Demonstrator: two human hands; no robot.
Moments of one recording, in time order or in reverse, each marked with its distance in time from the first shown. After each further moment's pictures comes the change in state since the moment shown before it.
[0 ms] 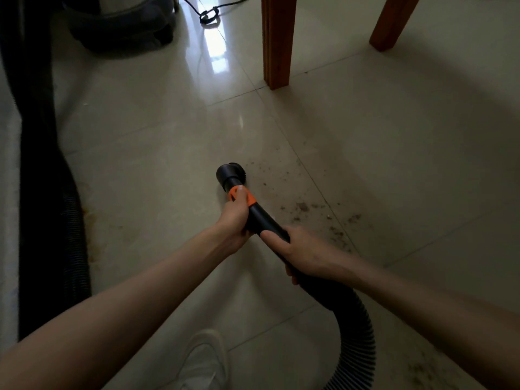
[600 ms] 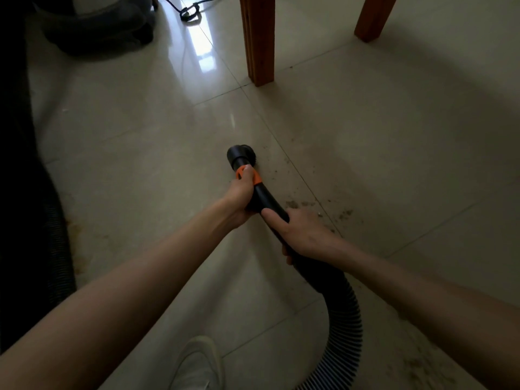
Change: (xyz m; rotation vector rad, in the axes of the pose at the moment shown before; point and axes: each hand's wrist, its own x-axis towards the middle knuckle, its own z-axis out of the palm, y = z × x) left_hand 0.012 0.022 0.041 0.130 -0.078 0.025; right_hand 0.013 0.004 -0.024 0.068 0.151 -0.011
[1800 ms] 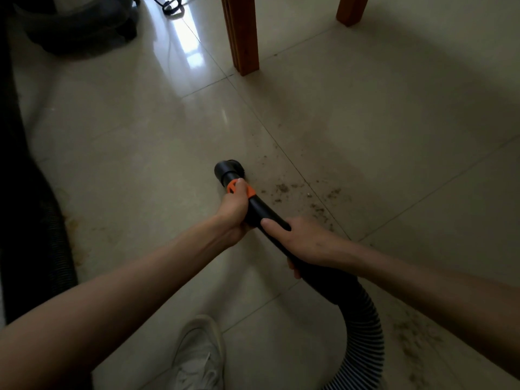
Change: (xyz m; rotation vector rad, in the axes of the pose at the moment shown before) left_hand -0.048 -0.040 -0.005 0.023 0.031 -0.062; right_hand -0.055 0.015 0.008 0.029 -0.123 0.111
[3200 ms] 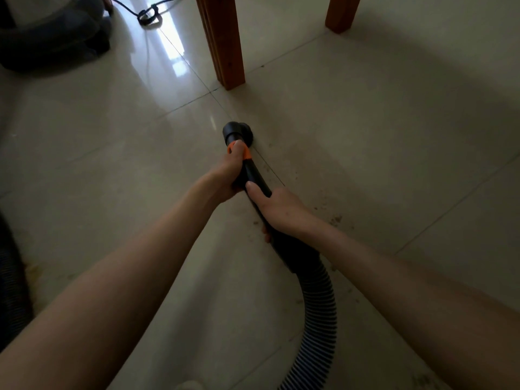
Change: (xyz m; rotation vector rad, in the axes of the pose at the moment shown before) left_hand 0.085 0.094 0.051 0.210 -0.082 0.155; right_hand 0.106 -0.040 -0.047 0.090 0.257 -0.052
